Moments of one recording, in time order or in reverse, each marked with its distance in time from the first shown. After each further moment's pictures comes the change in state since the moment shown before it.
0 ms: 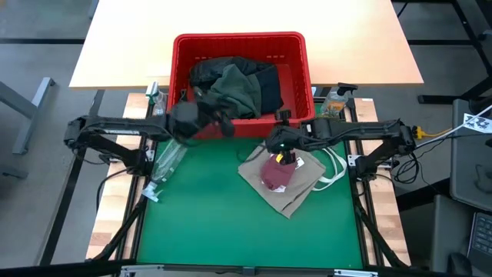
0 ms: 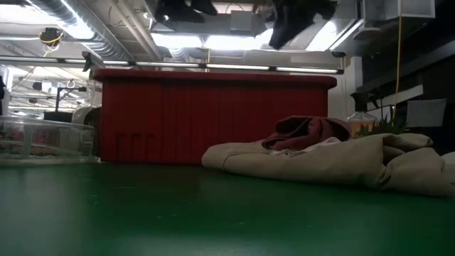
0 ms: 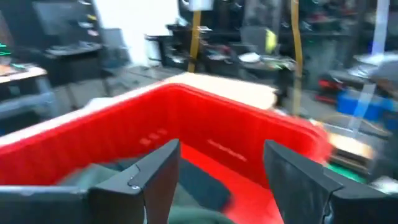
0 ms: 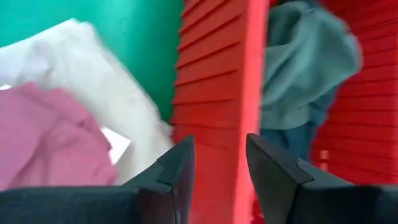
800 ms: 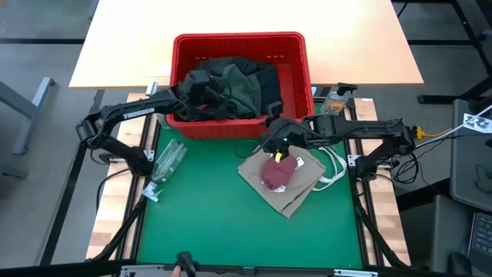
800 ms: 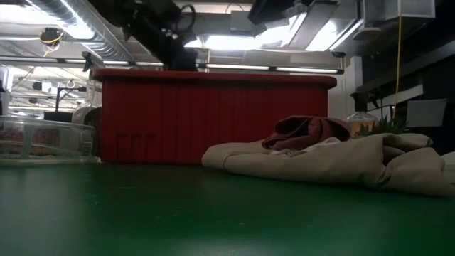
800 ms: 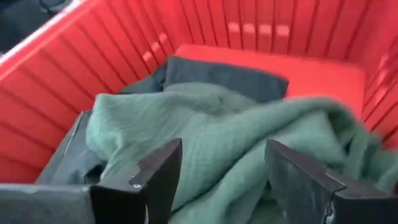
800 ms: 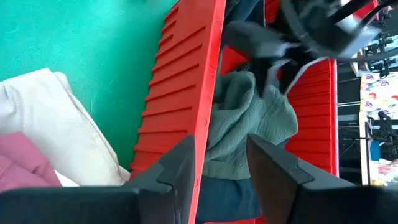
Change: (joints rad) left arm 0.491 0.174 -0.002 -0.222 0.585 0.318; right arm 0.000 0.004 0.069 0.181 0.007 -0.242
